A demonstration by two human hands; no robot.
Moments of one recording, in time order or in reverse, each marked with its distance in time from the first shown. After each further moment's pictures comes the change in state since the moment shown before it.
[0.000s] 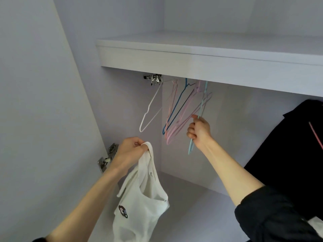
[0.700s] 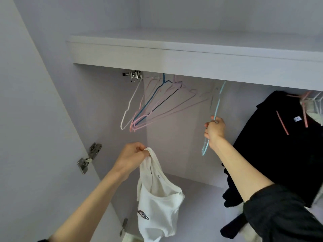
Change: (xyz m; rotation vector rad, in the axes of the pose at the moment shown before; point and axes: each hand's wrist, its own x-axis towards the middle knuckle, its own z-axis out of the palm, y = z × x) left_hand -0.017 -0.003 0.045 0.053 -0.181 0.004; right_hand 0.007 -0.028 -0.092 -0.304 0.420 -0.205
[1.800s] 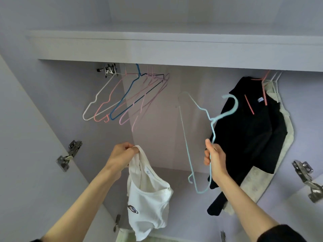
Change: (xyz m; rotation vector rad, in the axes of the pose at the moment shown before) left_hand -0.027 -0.001 0.031 -0.066 -0.039 -0.069; right_hand -0.063 0.085 -0.128 0.084 -0.094 -0.002
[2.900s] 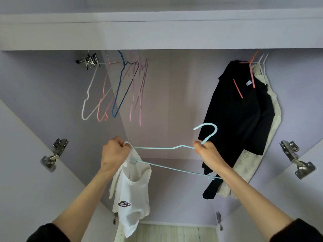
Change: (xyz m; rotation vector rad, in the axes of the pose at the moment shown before) left_hand 0.024 -0.022 0.017 0.464 0.203 0.157; right_hand -0.025 -0.014 -0.014 -0.665 -0.223 -0.052
